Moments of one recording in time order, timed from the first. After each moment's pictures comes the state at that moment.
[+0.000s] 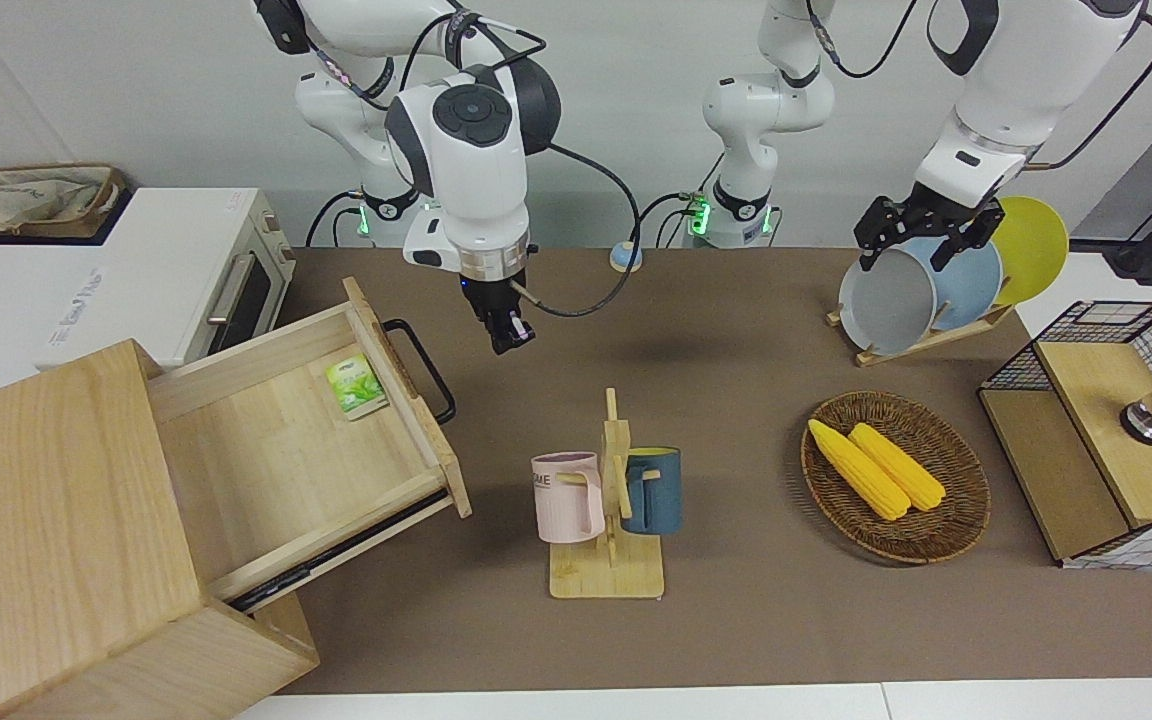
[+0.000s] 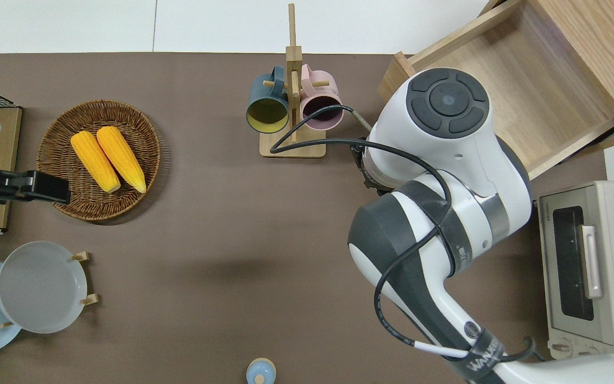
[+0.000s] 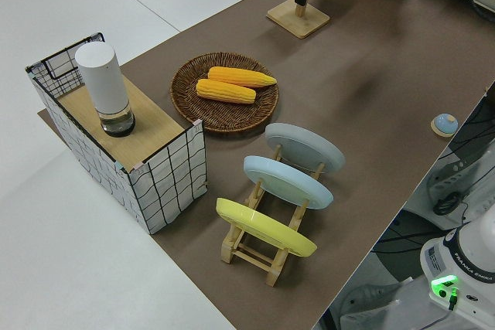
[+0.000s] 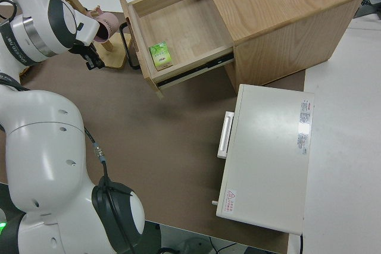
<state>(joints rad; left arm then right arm) 0.03 0.04 -0.06 -1.51 0.00 1.52 0.02 0.06 0.36 0.44 -1.42 -0.15 1.73 1.50</state>
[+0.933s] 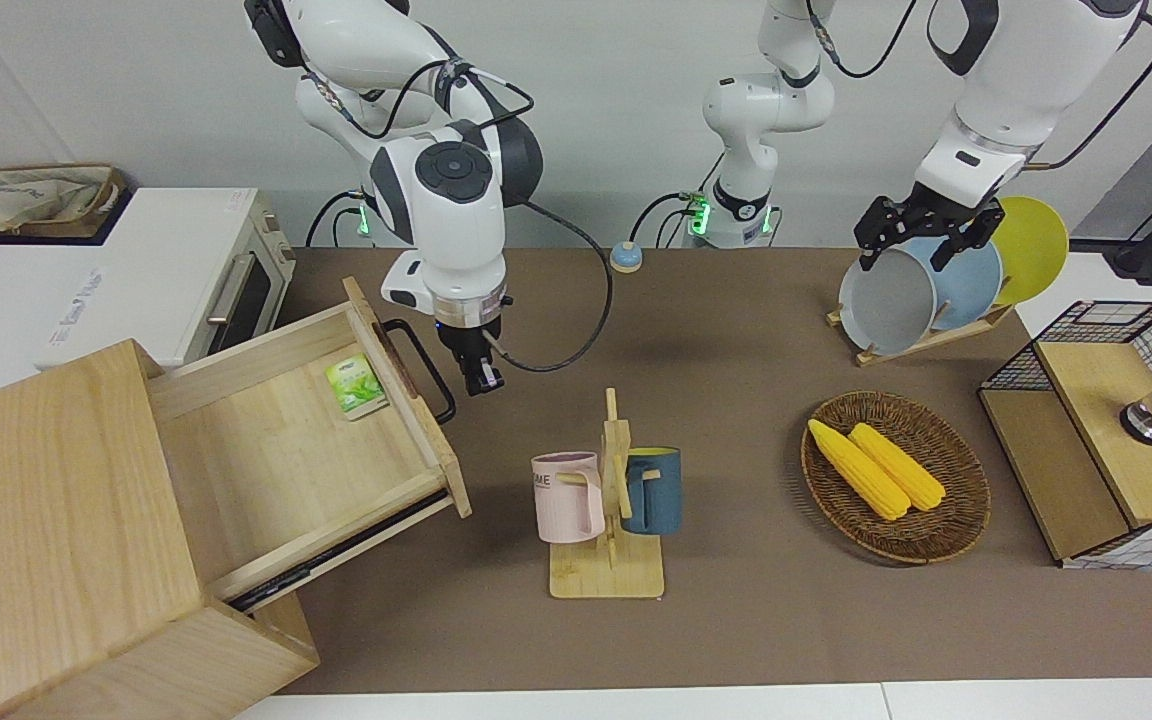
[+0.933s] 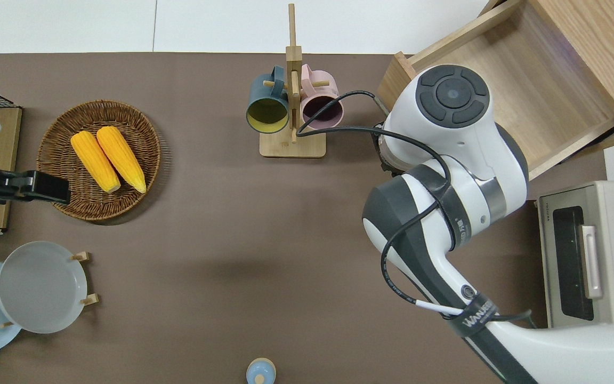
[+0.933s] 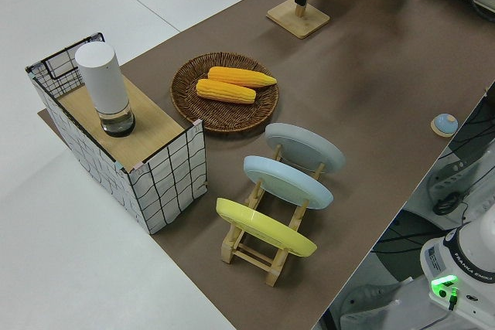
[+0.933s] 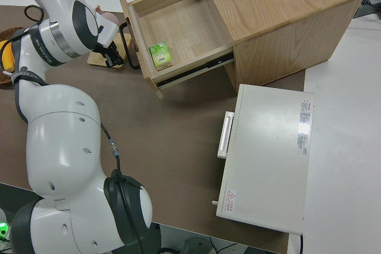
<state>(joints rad) 0.03 0.04 -0.06 -1.51 0.00 1.52 0.02 0.03 0.41 0.41 -1.44 -0.24 1.82 1.56</state>
